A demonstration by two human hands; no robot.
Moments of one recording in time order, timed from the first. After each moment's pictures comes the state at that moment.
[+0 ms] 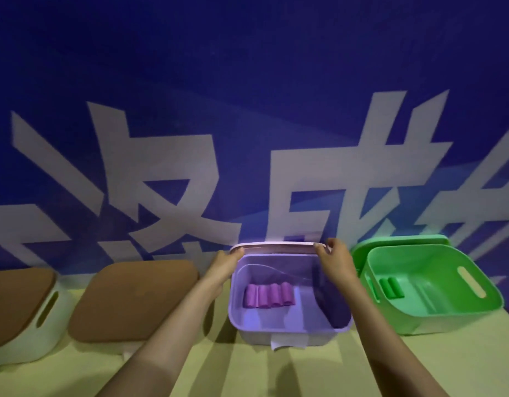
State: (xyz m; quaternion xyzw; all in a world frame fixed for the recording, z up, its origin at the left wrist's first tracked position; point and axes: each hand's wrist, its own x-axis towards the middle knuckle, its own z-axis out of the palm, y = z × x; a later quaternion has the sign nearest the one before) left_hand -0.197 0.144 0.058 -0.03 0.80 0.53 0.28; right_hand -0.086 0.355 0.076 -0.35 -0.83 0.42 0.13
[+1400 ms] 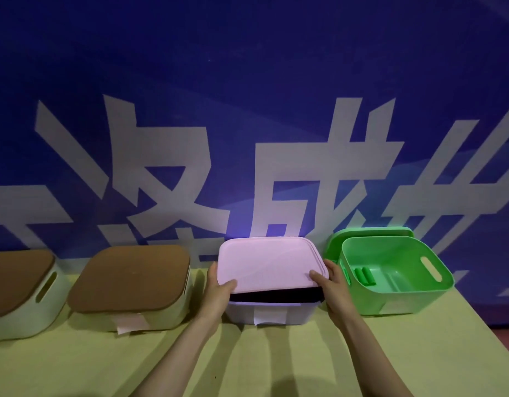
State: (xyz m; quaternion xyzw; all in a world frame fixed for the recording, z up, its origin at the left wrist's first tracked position) left_hand -0.080 0.124 0.048 0.01 0.75 0.64 0.18; right_hand 0.014 0.345 0.043 -0.35 -0.63 0.68 0.15
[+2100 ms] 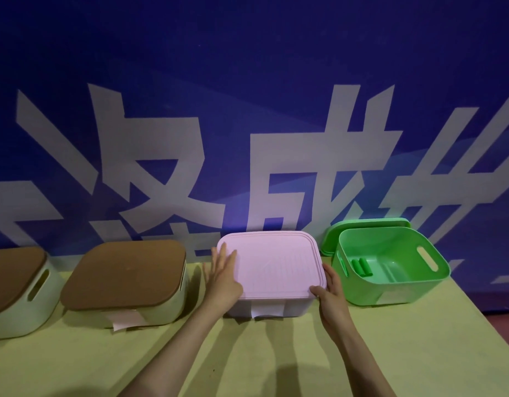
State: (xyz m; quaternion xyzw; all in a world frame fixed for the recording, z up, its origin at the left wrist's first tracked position) left_hand -0.092 0.143 0.046 0.18 0.94 0.24 0.12; right_hand 0.036 0.328 0.014 -0.31 -0.59 0.72 0.19
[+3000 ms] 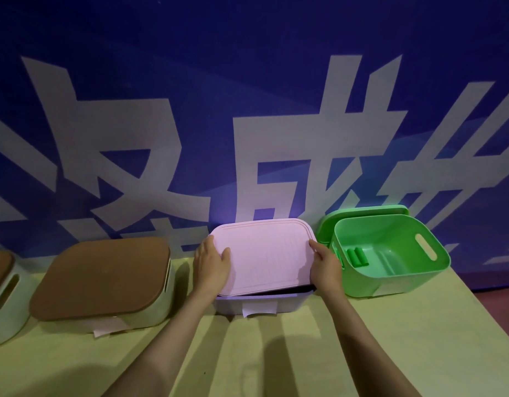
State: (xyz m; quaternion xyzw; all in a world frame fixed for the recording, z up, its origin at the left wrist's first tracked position) left_hand -0.121 0.165 0.042 0.07 0.93 0.35 0.09; right_hand -0.014 0.362 0.023 -0.40 -0.79 0.44 0.17
